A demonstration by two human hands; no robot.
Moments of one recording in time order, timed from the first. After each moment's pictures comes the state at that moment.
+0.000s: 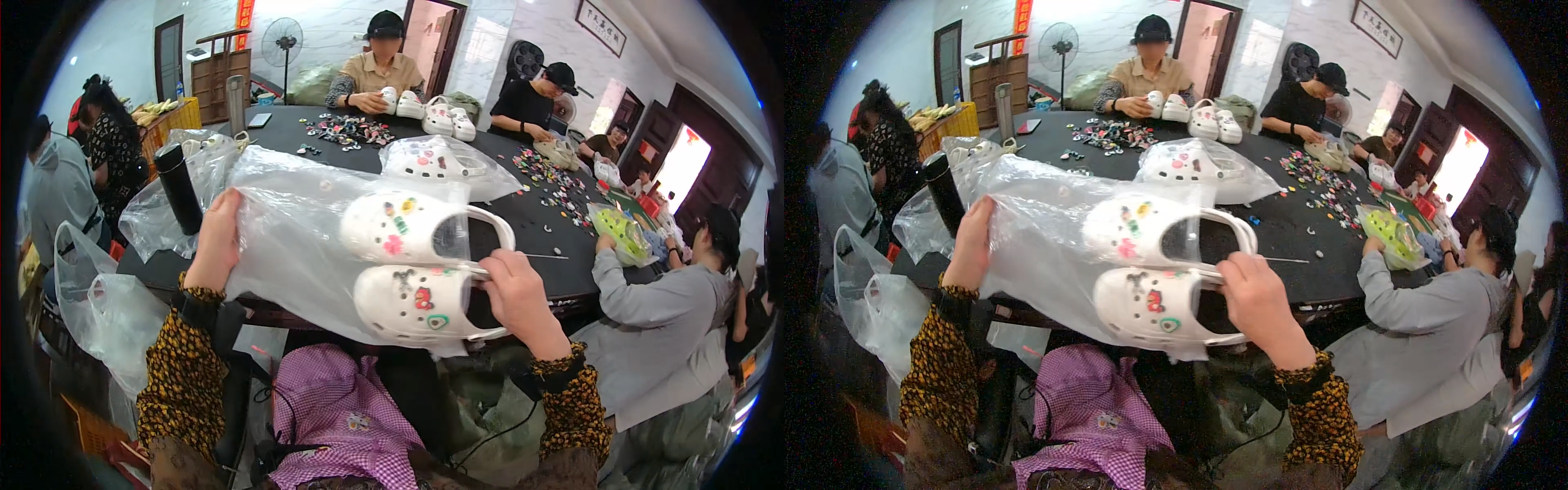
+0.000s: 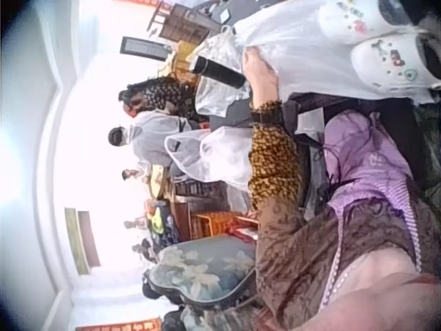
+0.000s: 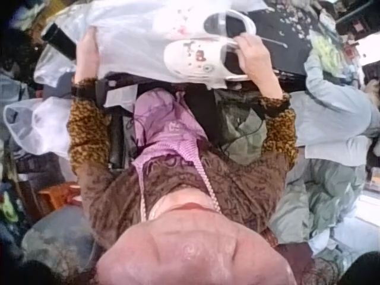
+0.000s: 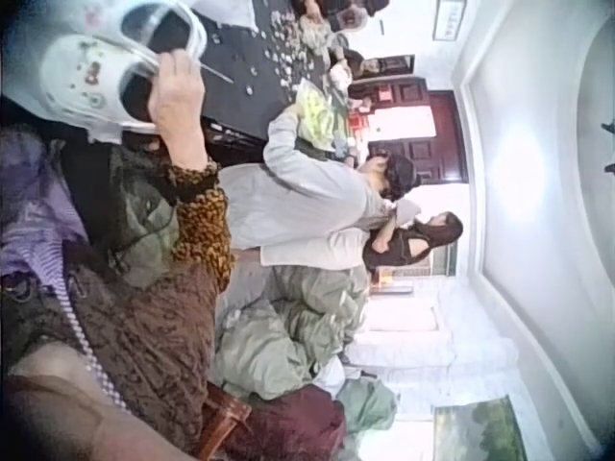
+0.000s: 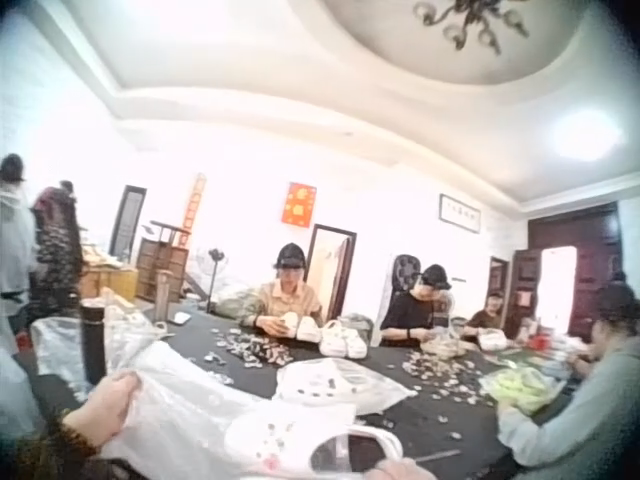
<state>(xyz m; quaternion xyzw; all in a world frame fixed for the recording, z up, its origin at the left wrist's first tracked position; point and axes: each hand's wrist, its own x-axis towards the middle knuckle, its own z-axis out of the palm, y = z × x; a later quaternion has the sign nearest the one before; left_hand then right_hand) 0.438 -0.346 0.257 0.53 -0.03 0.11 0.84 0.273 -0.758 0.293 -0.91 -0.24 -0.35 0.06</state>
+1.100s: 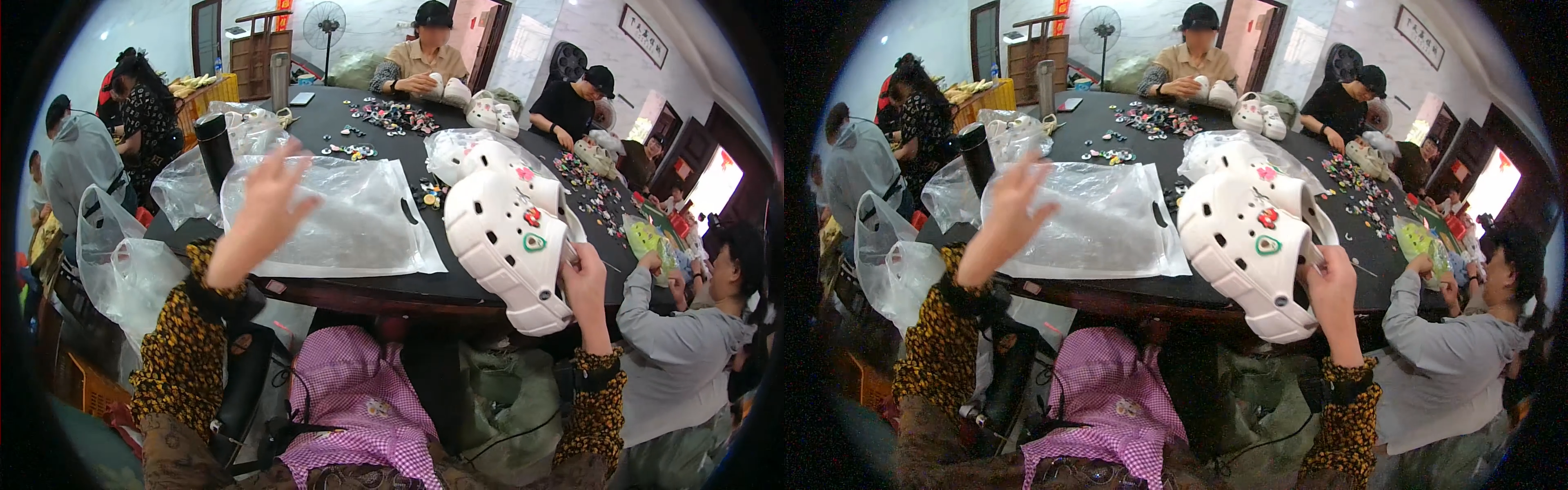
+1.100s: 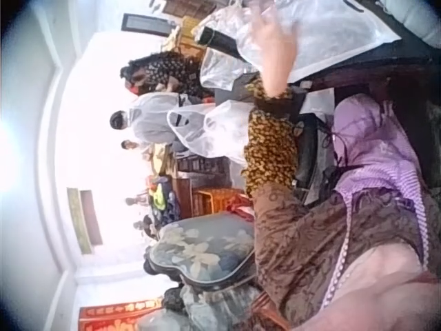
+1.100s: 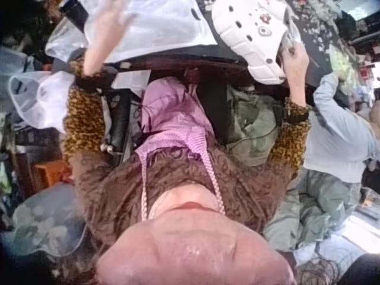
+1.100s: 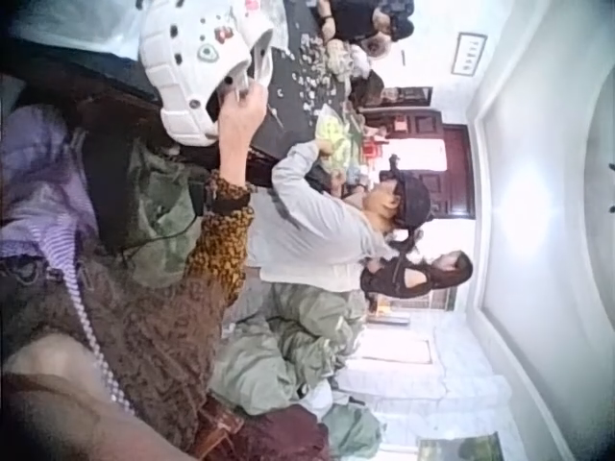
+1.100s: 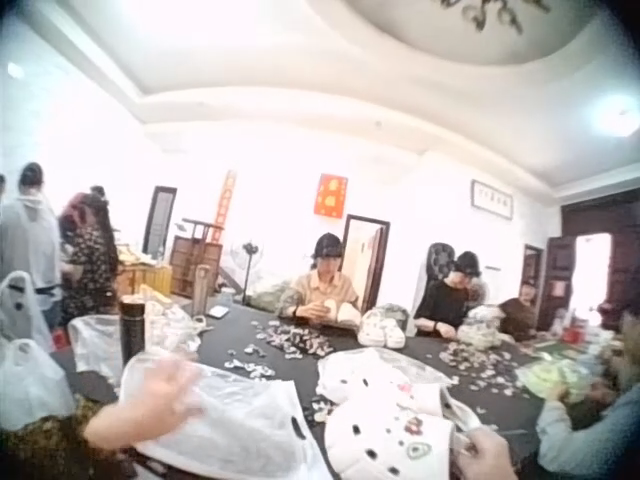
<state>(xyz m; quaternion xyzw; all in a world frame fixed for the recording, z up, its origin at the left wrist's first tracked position) 0.399 -0.352 0.276 0.89 -0.24 0.37 0.11 0.285 -0.803 0.290 -0.90 0.03 -0.31 0.32</state>
